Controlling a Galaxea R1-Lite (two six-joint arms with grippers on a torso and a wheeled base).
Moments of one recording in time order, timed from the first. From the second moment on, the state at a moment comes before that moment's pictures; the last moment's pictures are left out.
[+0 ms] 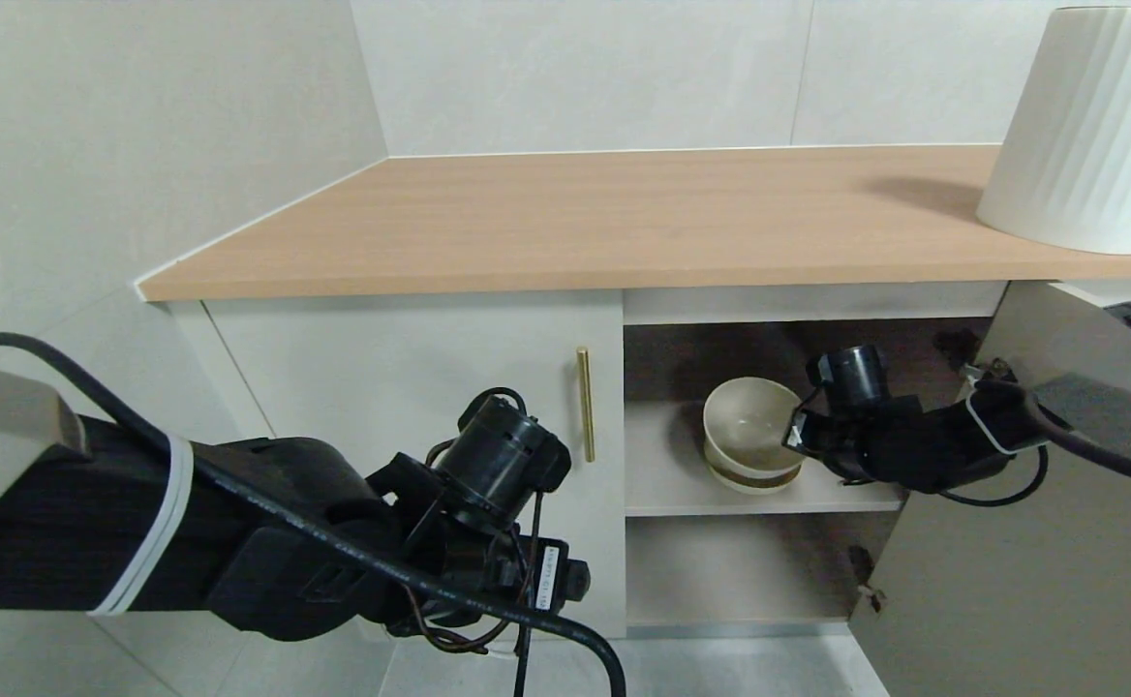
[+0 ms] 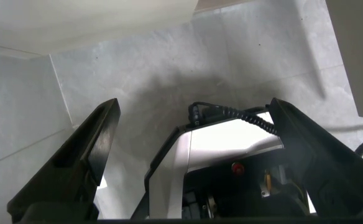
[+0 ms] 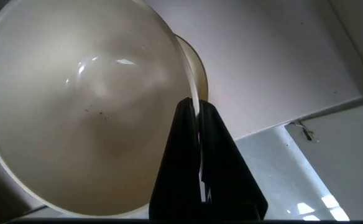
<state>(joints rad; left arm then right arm) -0.73 1.88 -1.00 0.13 0.22 -0.48 0.30 2.25 -1.24 -0.36 -0.34 0.59</state>
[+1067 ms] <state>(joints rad) -0.73 1.88 -1.00 0.13 0.22 -0.49 0.29 2.34 -1.30 -0.36 -0.35 0.59</state>
